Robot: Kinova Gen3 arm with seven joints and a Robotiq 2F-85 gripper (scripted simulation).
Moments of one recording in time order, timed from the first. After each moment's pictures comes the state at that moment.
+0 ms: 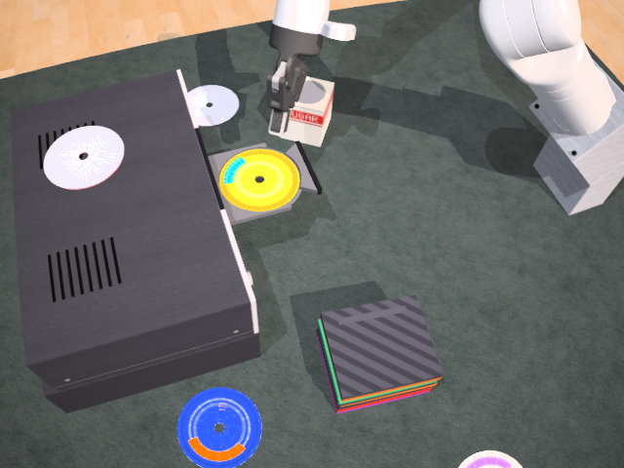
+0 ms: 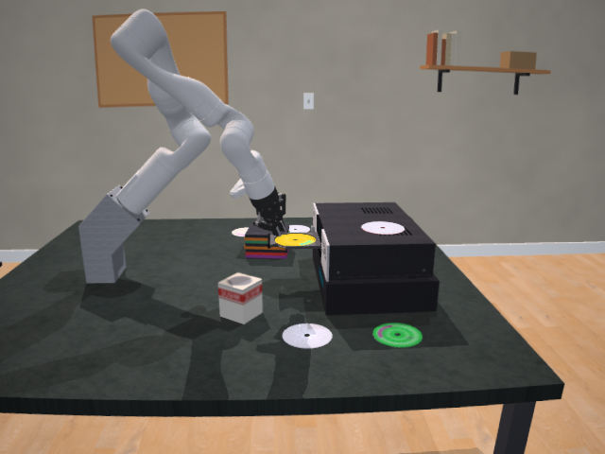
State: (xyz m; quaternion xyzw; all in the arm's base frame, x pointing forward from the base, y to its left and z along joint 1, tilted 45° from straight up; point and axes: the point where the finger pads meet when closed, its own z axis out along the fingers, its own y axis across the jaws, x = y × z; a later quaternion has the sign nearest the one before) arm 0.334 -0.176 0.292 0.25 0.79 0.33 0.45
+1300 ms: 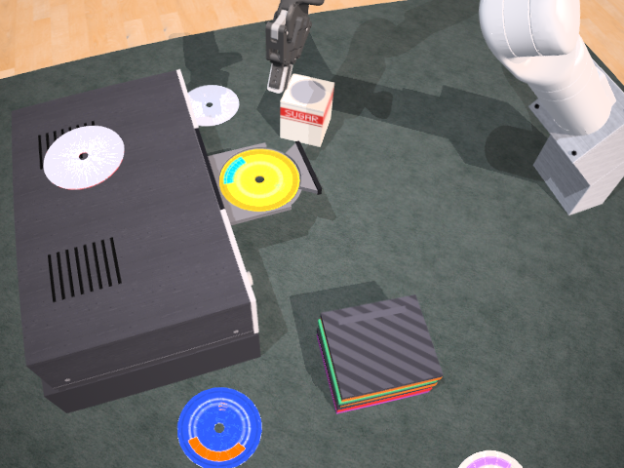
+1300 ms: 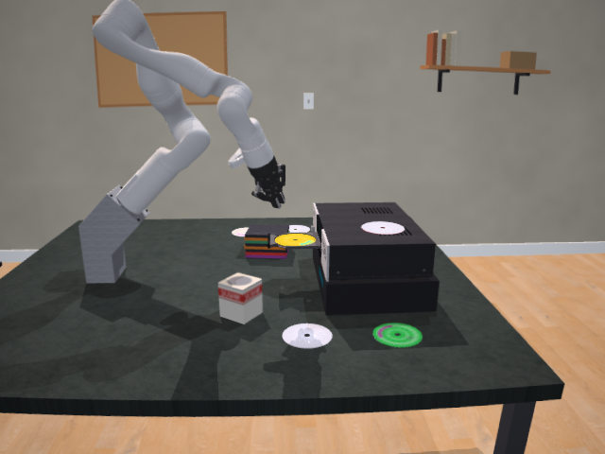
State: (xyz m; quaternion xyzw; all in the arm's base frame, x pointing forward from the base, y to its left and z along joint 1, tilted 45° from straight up) arm 0.275 -0.175 0.350 0.25 0.79 0.33 0.45
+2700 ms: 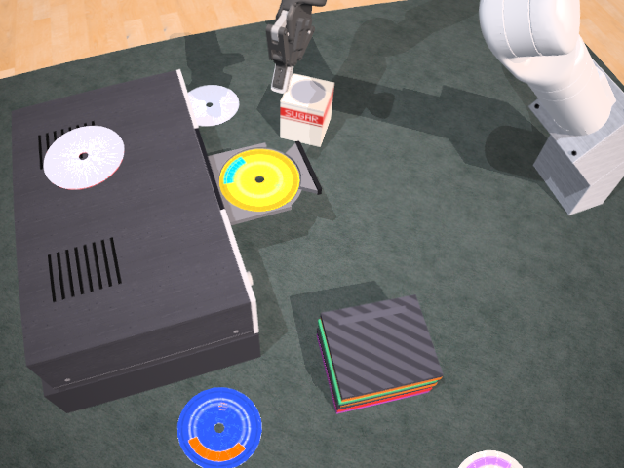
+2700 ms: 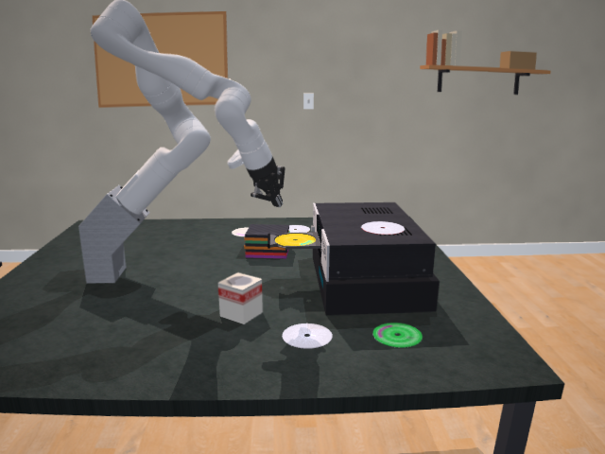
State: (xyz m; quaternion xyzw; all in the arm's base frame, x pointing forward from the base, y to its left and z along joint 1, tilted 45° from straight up) arm 0.275 -0.174 0.346 0.27 0.78 0.36 0.44
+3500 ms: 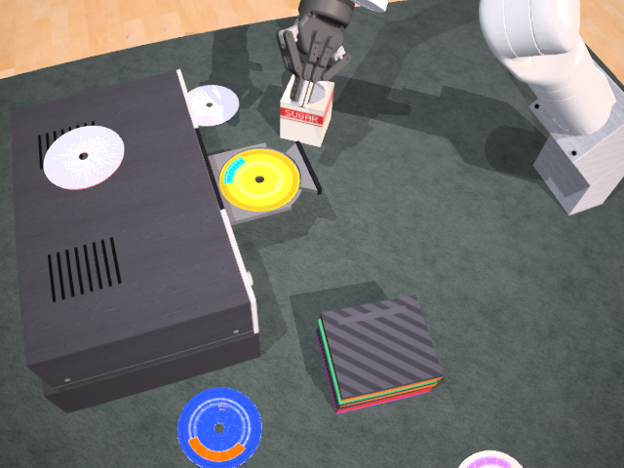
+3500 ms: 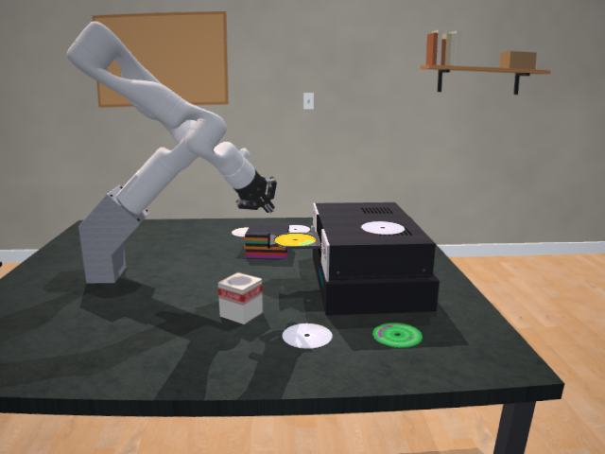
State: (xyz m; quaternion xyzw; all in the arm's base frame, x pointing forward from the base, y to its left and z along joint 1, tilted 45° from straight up) arm 0.274 -0.157 0.315 0.42 0.64 0.57 0.31
